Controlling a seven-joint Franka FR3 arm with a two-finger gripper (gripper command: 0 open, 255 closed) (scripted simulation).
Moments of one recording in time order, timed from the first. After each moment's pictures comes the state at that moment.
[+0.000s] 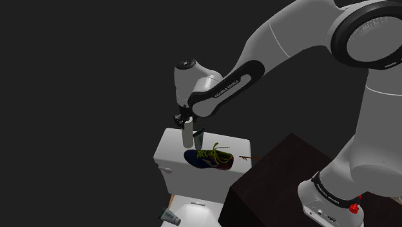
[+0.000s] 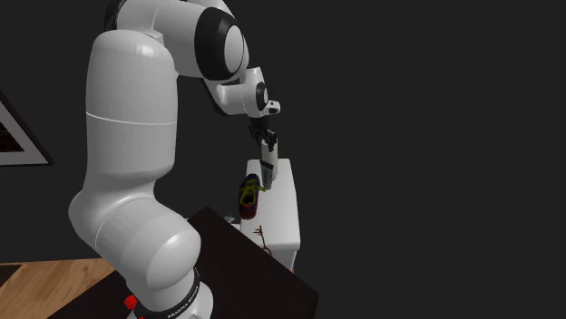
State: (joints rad) arm 0.16 0.40 0.27 -2.01 -0.33 2.43 0.69
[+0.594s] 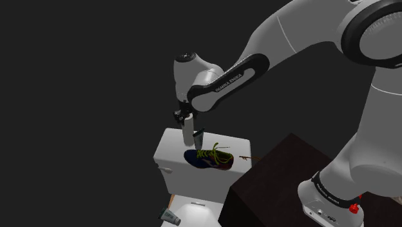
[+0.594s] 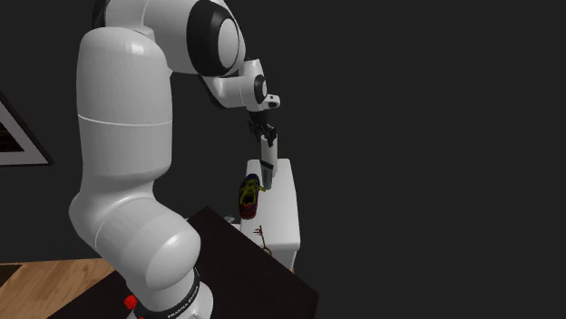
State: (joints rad) arm 0.15 0.35 0.29 -2.00 -0.30 2.38 0.67
